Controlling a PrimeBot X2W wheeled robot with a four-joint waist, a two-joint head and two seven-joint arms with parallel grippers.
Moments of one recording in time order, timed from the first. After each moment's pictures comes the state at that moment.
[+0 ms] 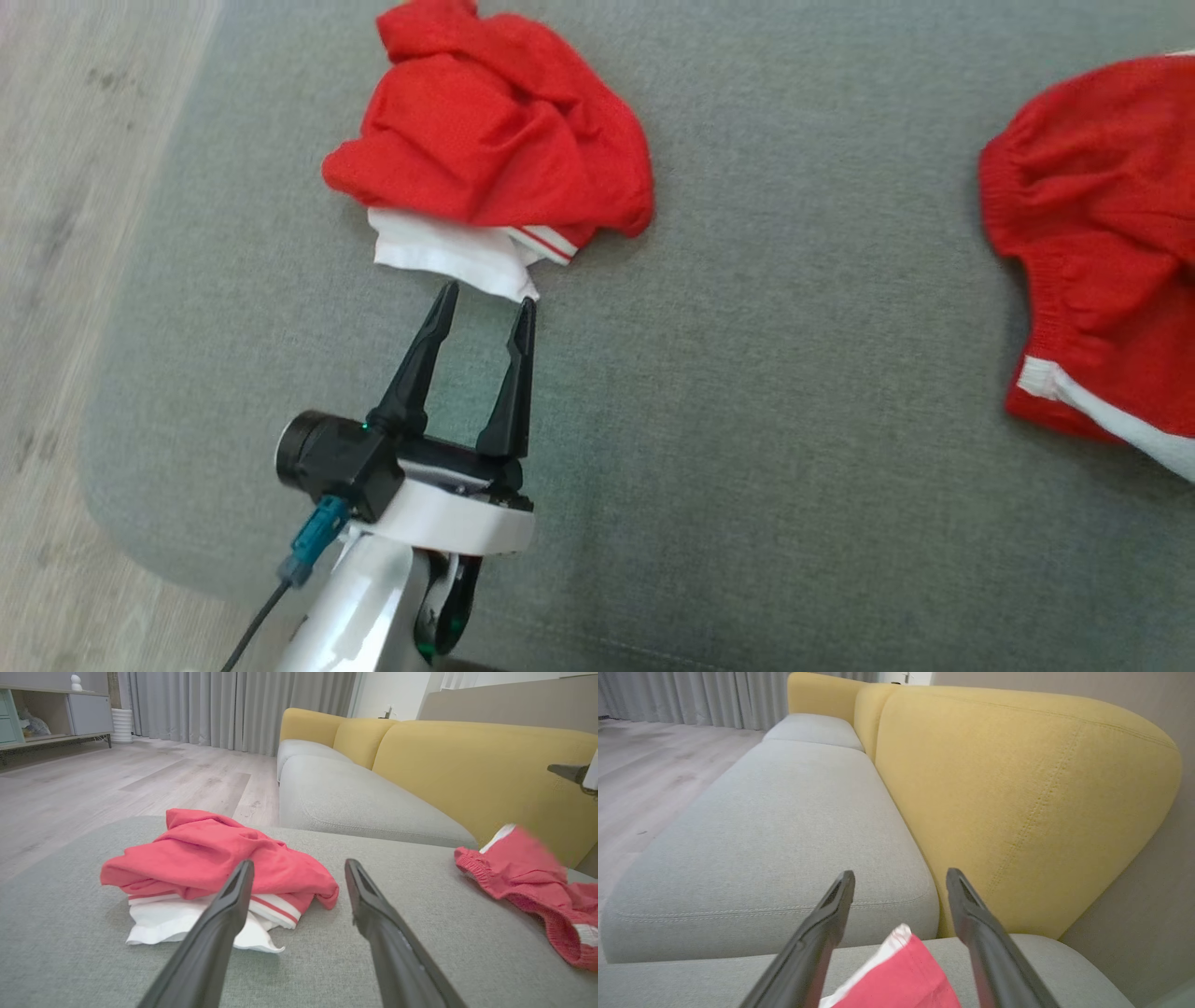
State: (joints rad) left arm -0.24 0.05 -0.39 0.19 -0.29 -0.05 -0.26; right arm -1.11 -0.27 -0.76 0.79 -0.65 0.13 0.04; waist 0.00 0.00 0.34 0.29
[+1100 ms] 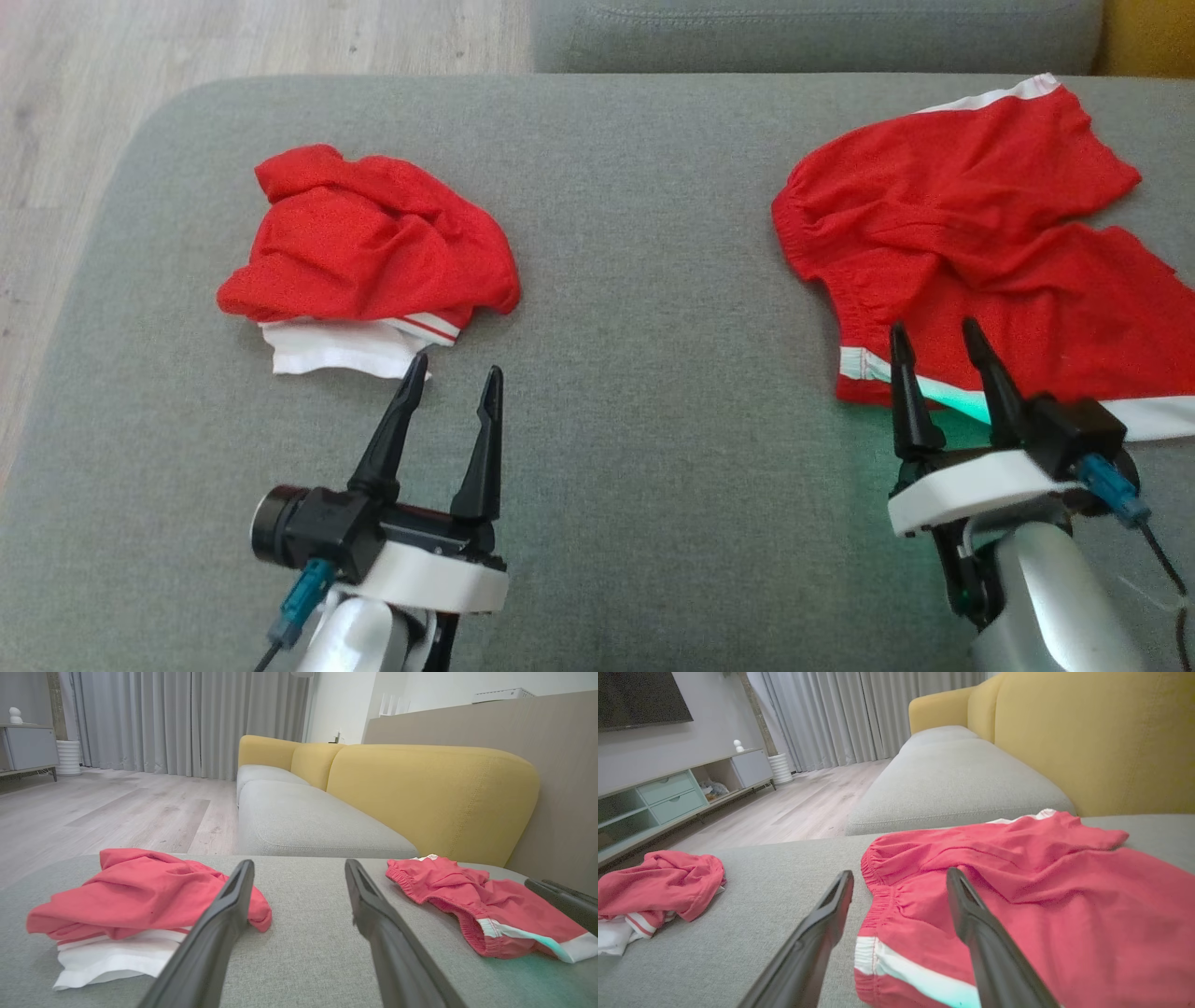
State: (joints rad) left arm -0.12 0.05 -0.32 0.19 -0.23 -0.05 -0.26; right arm -0.19 -0.05 0.04 0.42 0.15 0.13 -0.25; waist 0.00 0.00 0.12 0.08
